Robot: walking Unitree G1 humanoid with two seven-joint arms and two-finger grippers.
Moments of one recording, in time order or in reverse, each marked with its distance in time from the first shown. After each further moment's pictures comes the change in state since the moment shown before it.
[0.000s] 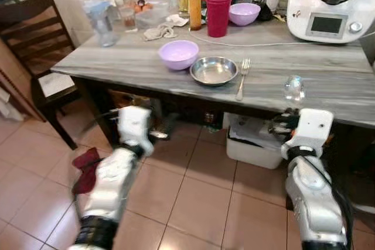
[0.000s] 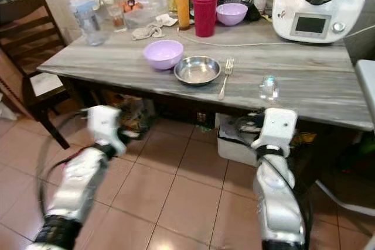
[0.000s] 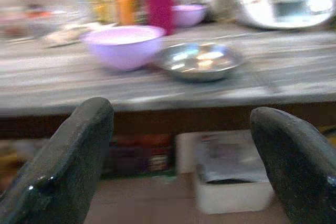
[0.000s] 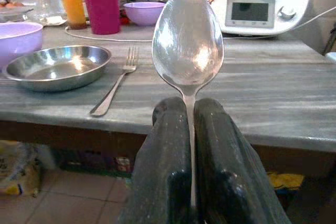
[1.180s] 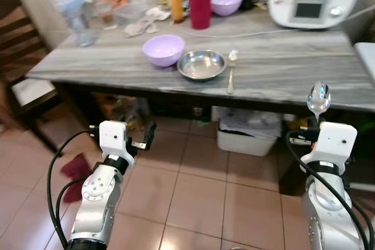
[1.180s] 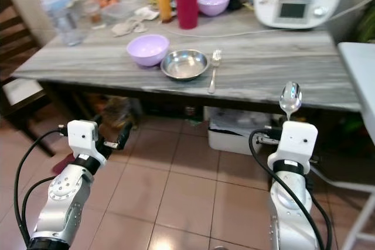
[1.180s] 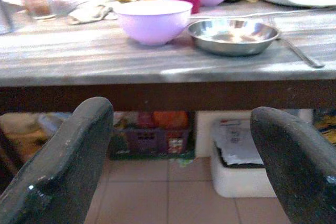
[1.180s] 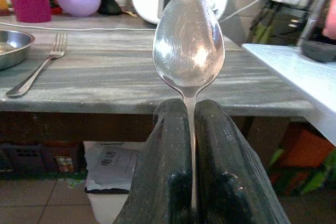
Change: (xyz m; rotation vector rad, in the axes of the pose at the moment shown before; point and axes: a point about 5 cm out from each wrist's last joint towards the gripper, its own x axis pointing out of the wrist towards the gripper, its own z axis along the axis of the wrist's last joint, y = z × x) left arm -0.031 0.011 -0.010 -0.011 0.019 0.120; right arm -0.023 -0.023 0.000 -0.066 -0.027 -0.102
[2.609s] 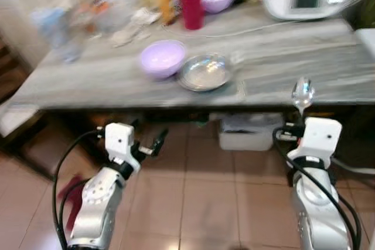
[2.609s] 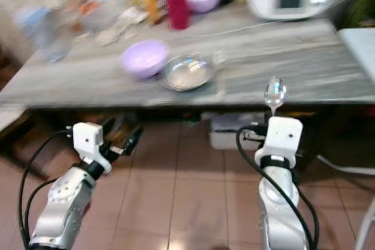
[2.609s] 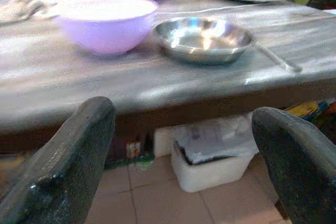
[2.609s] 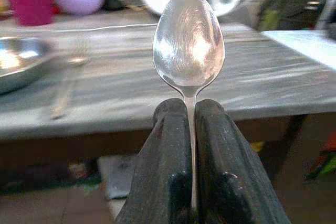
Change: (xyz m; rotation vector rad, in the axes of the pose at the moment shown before) left arm -0.004 -0.019 0.004 -0.075 -0.019 -0.180; right arm 0.002 0.016 0.004 0.021 -0.016 0.048
